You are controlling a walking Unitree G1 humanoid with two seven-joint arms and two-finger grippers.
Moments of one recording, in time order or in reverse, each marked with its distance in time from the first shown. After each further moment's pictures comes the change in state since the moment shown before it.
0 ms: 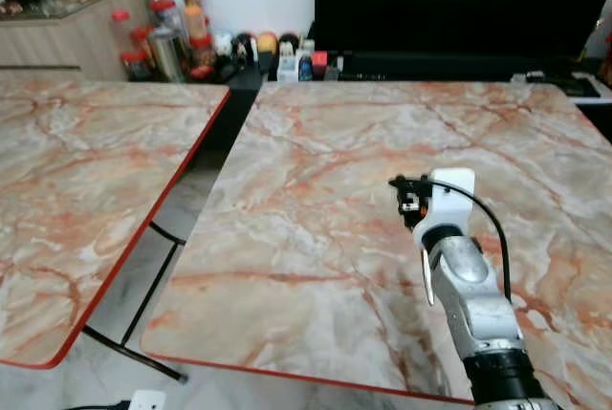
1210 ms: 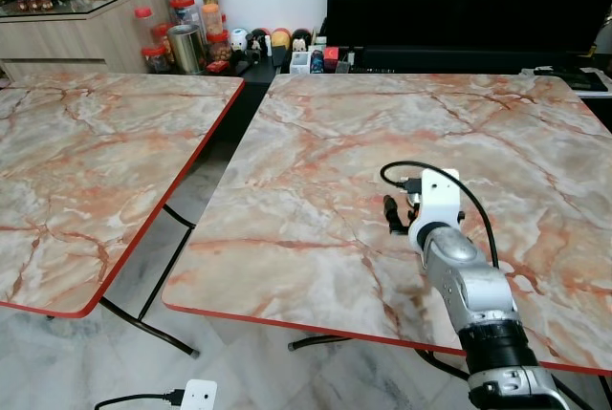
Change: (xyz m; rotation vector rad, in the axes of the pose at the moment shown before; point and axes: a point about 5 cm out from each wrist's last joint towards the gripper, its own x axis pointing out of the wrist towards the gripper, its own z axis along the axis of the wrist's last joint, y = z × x) left arm -0.002 -0.051 0.019 0.002 -0.036 -0.048; right arm 0.022 -0.007 -0.016 0.010 0.274 -0.106
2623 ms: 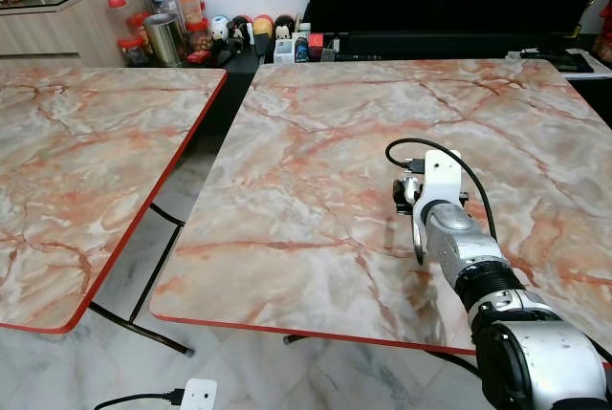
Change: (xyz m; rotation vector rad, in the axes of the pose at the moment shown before) left arm -0.001 -0.002 -0.005 -0.012 -0.015 -0.013; right arm 0.034 -0.011 0.008 -0.005 0.028 -0.055
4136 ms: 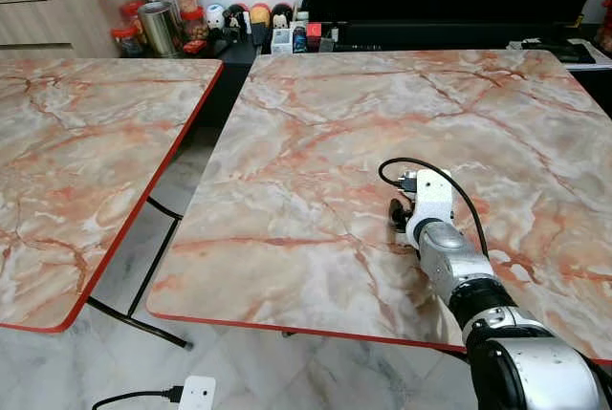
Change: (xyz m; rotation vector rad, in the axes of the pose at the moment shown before) left arm 0.000 0.001 0.002 -0.002 -0.013 0.002; right arm -0.003 0.009 -0.027 -0.004 0.055 0.041
